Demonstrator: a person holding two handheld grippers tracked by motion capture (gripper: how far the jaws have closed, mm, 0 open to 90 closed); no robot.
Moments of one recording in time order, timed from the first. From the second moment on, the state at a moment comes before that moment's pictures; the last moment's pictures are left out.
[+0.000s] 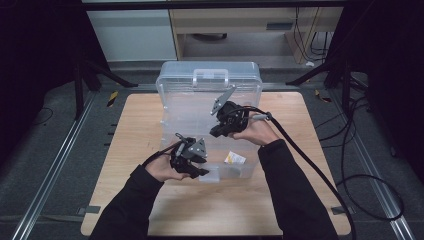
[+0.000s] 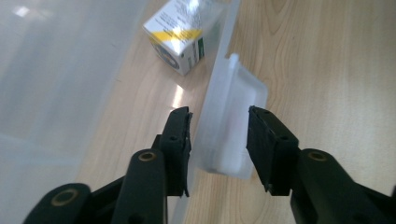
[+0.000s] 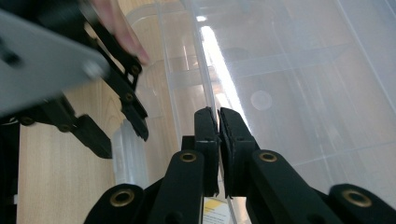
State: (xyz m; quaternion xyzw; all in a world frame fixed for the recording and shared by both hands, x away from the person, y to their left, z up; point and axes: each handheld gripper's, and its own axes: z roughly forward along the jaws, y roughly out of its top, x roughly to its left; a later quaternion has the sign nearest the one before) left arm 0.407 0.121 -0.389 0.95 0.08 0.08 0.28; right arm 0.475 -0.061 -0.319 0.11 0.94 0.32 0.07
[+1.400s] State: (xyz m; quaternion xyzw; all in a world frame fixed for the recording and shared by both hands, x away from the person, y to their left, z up) left arm 0.456 0.240 -0.322 0.76 0.39 0.24 0.46; right arm 0.453 -0.066 -0.334 0.14 0.92 0.34 0.09
